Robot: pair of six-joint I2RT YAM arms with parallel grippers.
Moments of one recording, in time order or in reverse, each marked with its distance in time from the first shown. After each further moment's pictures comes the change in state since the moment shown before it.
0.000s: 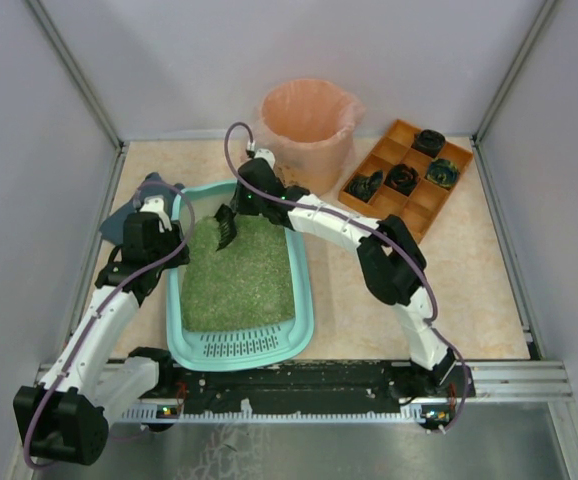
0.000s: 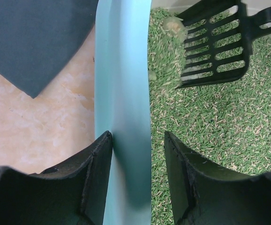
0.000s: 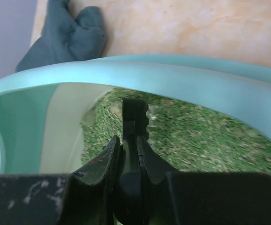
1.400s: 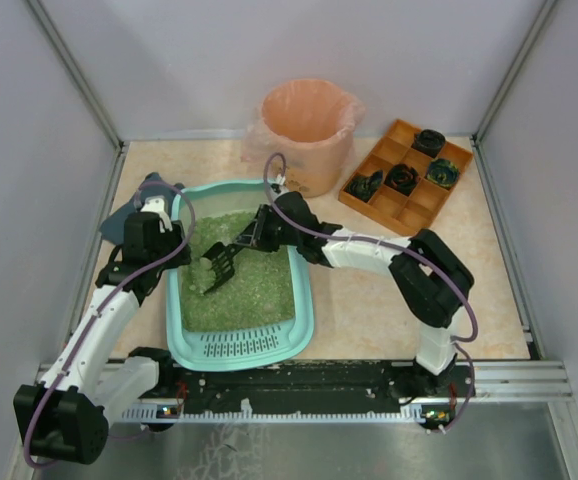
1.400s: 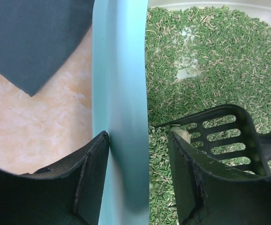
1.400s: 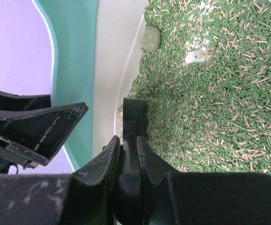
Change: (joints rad) left arm 0.000 0.005 0.000 -0.005 -0.002 0.000; right arm 0.002 -0.293 -0.612 0.443 -0.367 0.322
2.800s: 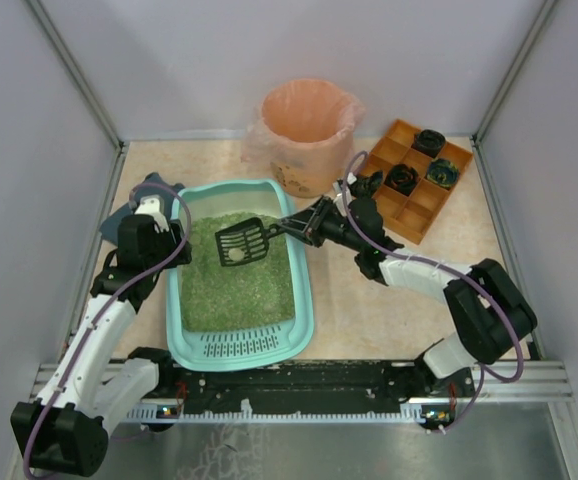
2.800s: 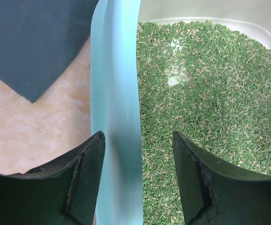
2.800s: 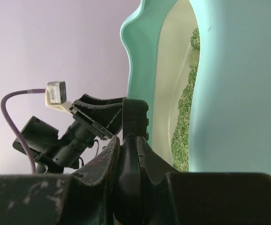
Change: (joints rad) left arm 0.000 -0.072 0.000 0.001 0.008 -0.003; right arm -0.245 -0.360 -0.454 0.410 -0.177 0.291
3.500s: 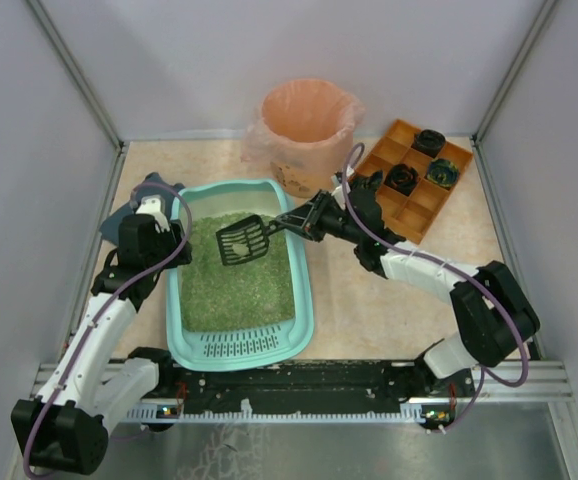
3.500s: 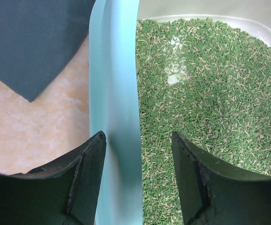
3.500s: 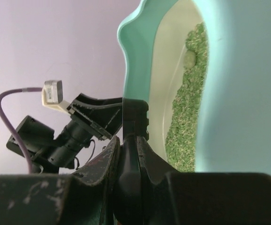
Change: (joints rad) left arm 0.000 0.011 0.000 -0.001 0.004 0.000; right arm -0.007 -0.025 0.063 -0.122 -0.014 -0.056
